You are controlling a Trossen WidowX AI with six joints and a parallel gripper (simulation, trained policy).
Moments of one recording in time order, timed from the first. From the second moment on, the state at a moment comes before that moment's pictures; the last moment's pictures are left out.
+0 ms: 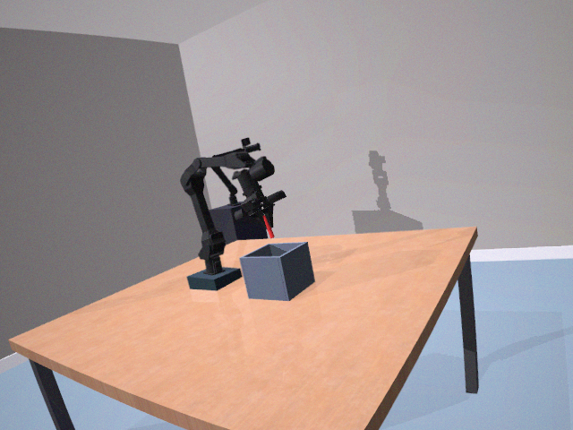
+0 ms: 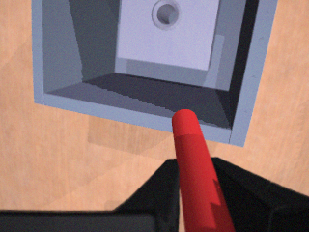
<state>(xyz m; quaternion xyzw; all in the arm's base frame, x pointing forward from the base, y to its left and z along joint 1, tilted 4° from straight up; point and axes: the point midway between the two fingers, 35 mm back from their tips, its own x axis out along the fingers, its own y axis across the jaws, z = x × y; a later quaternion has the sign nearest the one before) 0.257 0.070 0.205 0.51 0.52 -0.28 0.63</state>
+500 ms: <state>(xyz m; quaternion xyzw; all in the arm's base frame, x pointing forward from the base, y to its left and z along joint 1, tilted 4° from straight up) 0.279 0.035 0.188 0.50 0.53 -0.33 0.61</state>
